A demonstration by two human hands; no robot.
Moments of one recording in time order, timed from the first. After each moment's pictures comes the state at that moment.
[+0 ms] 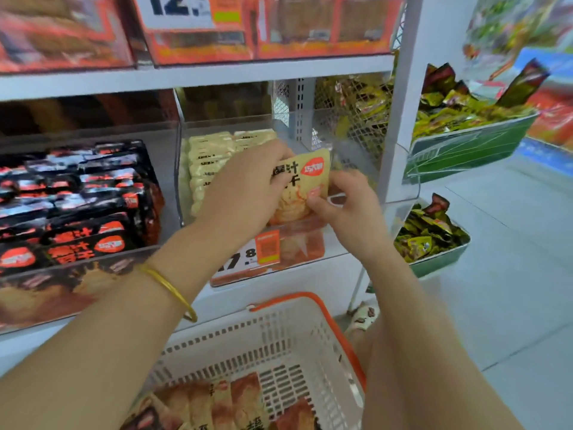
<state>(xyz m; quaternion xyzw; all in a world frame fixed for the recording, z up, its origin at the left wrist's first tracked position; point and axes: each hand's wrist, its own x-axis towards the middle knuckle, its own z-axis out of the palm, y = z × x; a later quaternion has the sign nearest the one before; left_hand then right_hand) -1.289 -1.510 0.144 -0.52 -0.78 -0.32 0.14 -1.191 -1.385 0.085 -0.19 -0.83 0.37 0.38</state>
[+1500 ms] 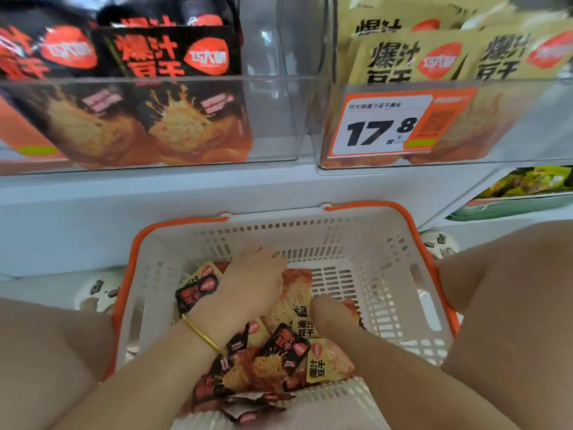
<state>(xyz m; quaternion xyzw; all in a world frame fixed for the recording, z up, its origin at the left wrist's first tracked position) -1.304 -1.665 -0.113 -0.47 -0.87 0.00 -0.16 -1.197 -1.545 -0.257 -0.23 -0.88 0.16 -0.38</state>
